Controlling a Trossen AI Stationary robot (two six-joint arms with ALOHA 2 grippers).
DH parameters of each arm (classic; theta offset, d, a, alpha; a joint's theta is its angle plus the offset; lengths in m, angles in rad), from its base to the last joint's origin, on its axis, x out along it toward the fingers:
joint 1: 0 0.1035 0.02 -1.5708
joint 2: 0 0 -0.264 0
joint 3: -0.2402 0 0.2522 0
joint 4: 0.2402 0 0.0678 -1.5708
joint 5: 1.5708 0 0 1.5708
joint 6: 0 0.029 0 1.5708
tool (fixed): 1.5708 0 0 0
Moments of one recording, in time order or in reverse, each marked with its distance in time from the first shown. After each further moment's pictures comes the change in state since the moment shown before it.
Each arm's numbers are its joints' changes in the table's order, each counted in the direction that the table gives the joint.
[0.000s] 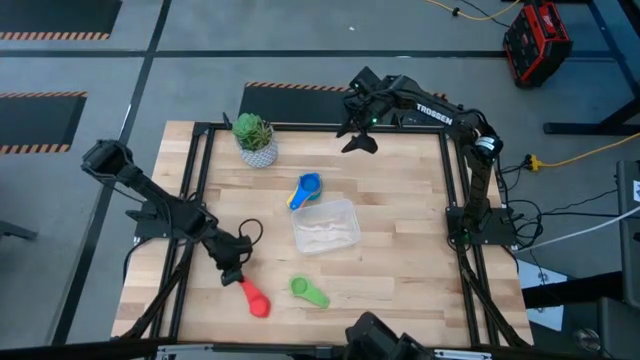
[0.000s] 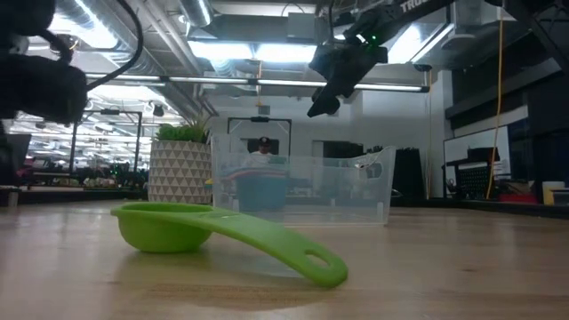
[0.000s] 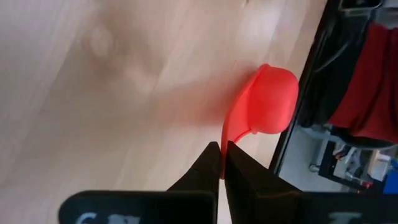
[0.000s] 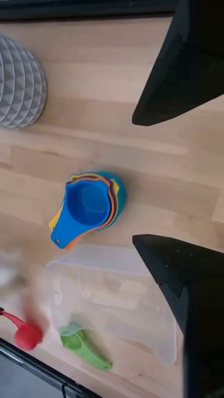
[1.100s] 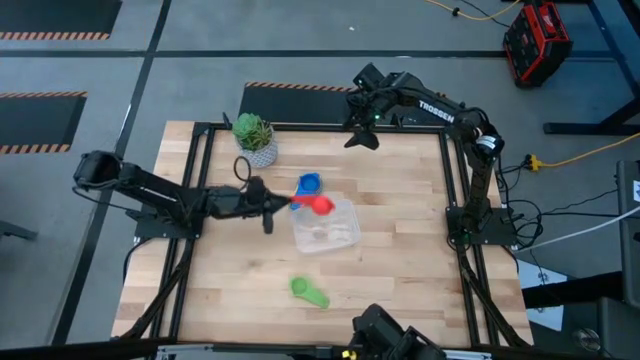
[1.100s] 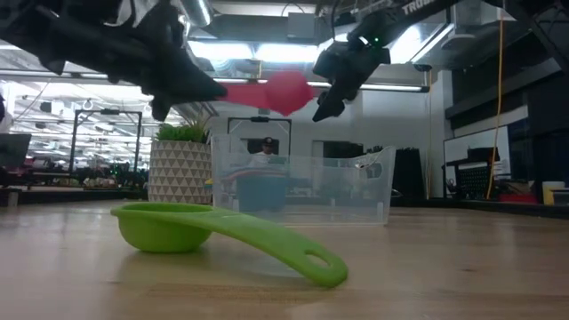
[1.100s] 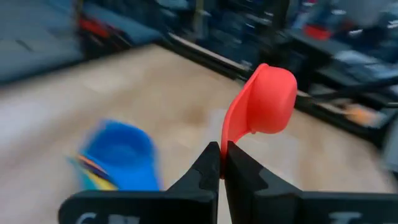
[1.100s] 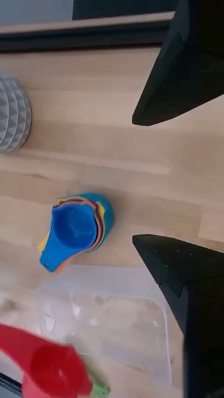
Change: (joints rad) left arm 0.434 -0.001 -0.002 -0.589 -0.655 0.799; right arm -0.039 -0.001 0.000 0.002 0.061 0.000
